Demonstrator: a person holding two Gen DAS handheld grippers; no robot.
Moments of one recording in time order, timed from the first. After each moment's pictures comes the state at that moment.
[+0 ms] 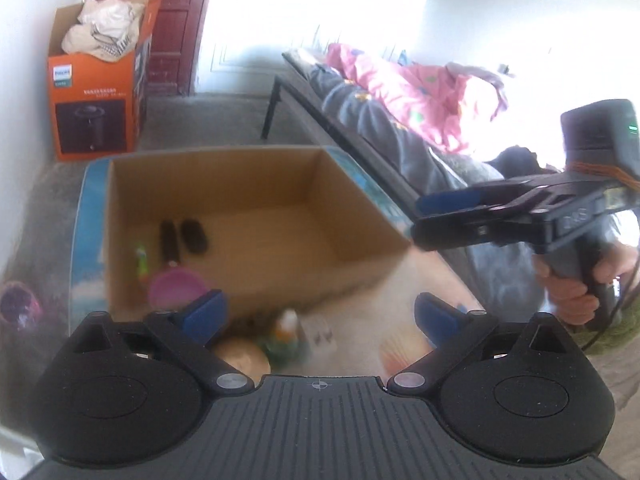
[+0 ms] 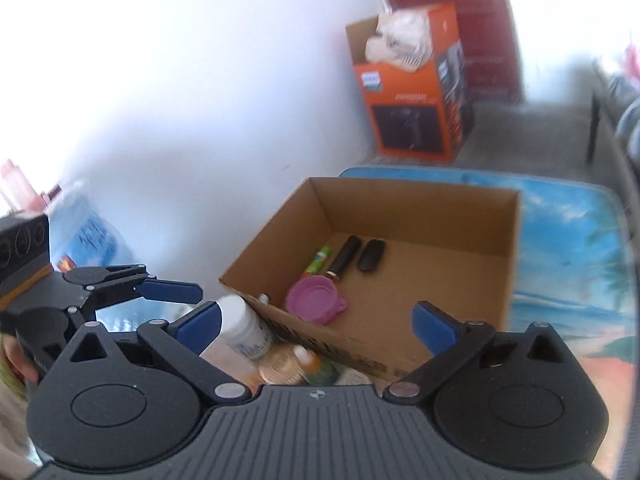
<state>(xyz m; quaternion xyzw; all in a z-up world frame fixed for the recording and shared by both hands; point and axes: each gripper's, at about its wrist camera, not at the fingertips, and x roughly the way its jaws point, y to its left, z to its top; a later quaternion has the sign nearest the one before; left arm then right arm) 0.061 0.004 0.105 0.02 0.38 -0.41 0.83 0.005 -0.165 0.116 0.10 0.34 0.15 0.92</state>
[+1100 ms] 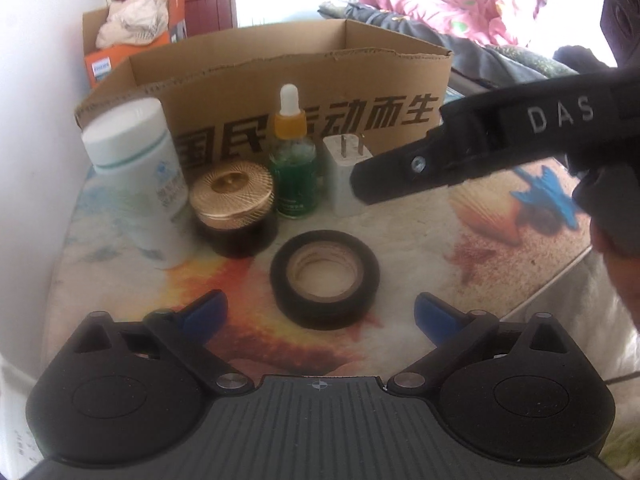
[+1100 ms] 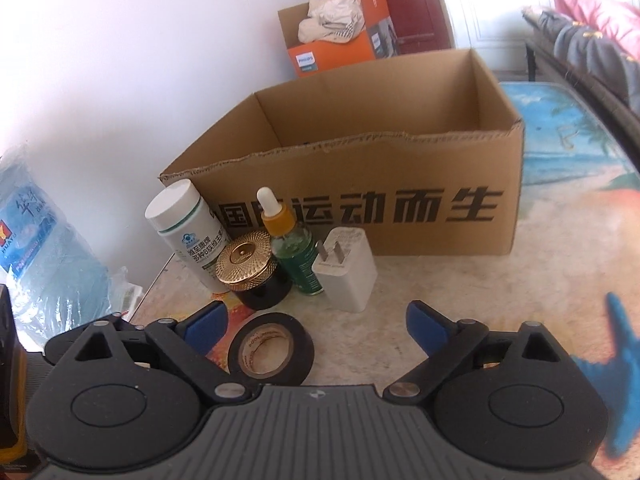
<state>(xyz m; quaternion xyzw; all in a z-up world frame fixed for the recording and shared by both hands) -0.014 -0.011 -0.025 0.13 0.37 -0.31 0.86 -0.042 -0.117 -0.019 0.16 0.35 0.06 0.92</state>
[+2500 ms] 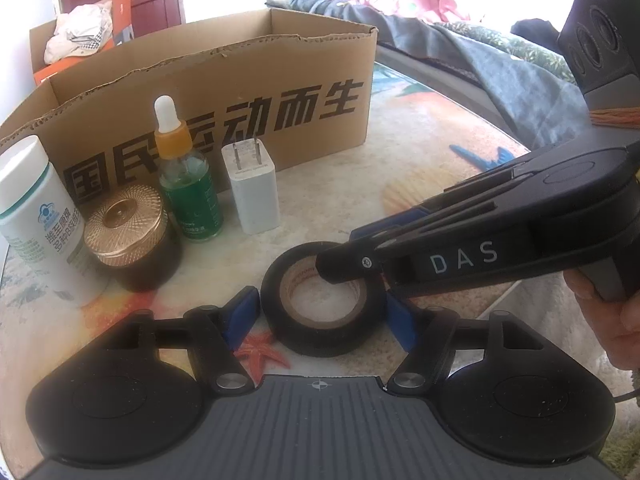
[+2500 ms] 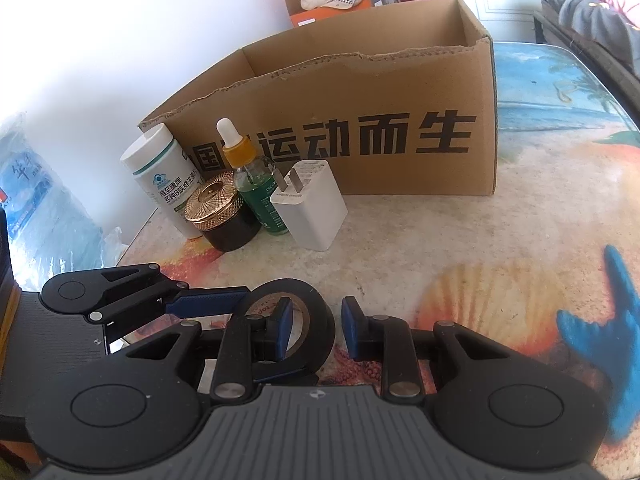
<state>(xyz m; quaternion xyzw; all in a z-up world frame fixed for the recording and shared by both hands) -0.019 -0.068 -0.033 0.16 0.38 -0.36 0.84 -0.053 -0.144 -0.051 0.15 0.39 0.08 0.91</state>
